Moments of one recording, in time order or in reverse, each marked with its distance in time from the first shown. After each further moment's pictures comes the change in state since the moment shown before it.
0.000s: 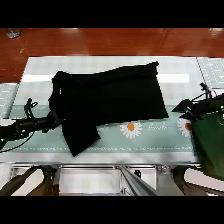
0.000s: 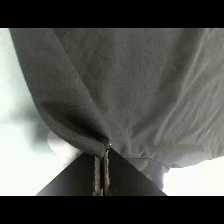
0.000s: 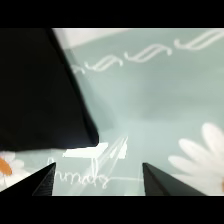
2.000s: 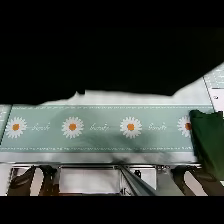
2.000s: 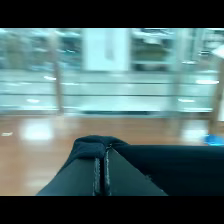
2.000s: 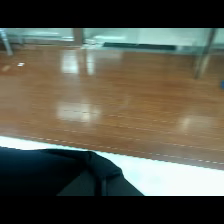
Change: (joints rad) left arm 0.080 0.548 1.261 0.525 -0.145 -0.305; right arm 0.233 0.512 1.057 -0.148 0.072 0.142
